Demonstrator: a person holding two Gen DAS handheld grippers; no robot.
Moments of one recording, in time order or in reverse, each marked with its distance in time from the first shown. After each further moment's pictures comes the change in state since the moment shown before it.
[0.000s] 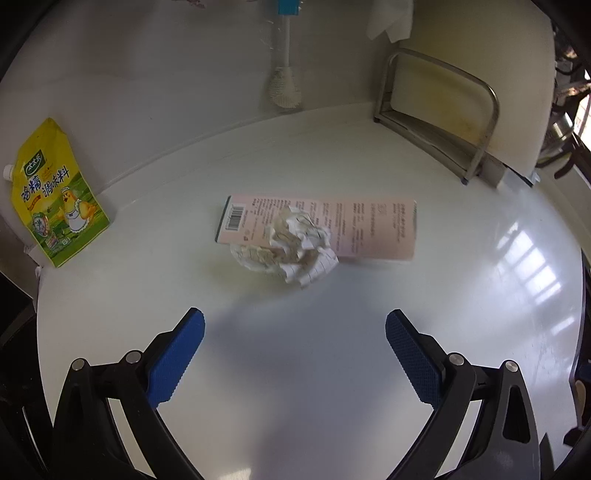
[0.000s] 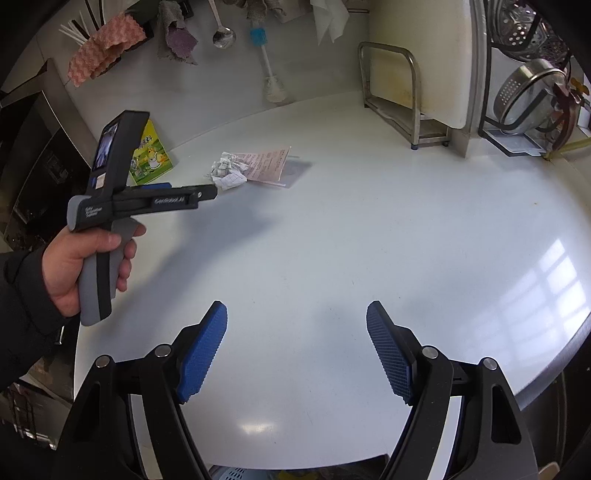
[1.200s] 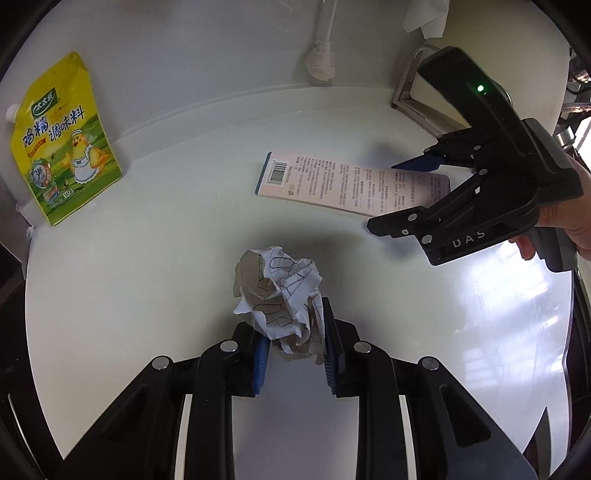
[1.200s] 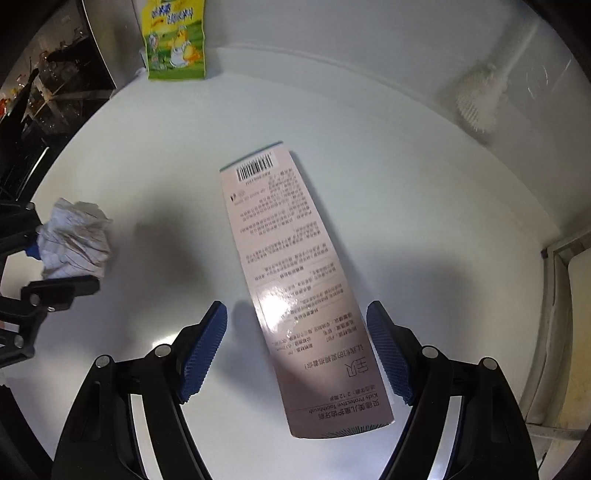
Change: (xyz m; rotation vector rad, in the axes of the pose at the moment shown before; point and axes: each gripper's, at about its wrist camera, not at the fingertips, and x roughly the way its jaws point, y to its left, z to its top) left arm -0.001 0.050 -0.035 -0.053 0.072 -0.083; right arm 0.242 0.095 0.191 -0.699 0.344 0.039
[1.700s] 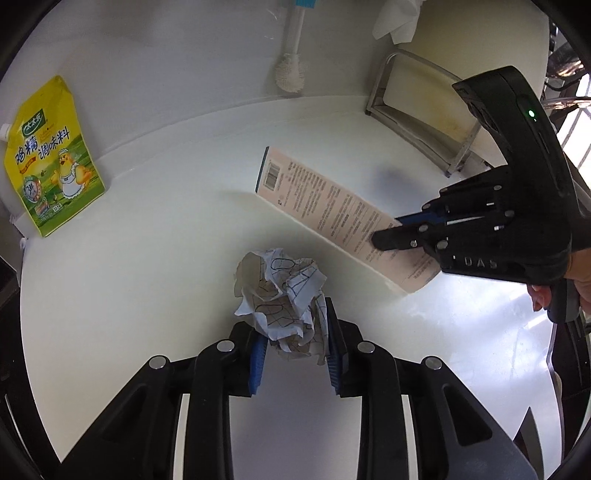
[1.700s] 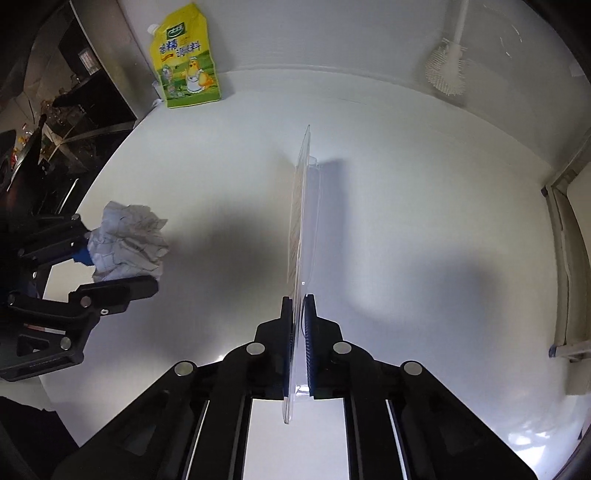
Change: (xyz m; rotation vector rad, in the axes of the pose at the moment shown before) left arm -0.015 -0.028 0.004 0.029 -0.029 -0.047; right arm -0.044 0.015 -0.051 0.146 -0.082 0.127
